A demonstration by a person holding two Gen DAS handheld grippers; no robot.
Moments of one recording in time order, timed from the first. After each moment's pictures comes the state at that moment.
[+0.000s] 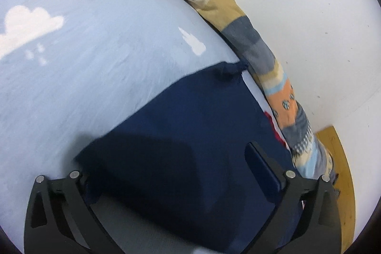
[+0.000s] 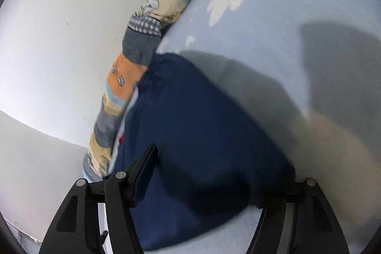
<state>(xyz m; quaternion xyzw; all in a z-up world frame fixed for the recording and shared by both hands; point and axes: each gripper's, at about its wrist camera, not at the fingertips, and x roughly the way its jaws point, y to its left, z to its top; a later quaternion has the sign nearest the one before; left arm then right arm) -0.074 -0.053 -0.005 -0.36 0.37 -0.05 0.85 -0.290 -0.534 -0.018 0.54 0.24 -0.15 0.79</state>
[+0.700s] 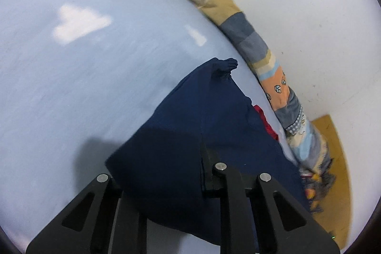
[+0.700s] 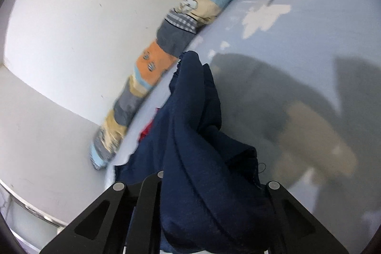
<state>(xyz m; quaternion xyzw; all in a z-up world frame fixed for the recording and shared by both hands) -0.172 -0.011 0.025 -0.37 0.41 -0.06 0.83 -0.345 -0.505 0.041 0.47 0.26 -0.11 0.83</state>
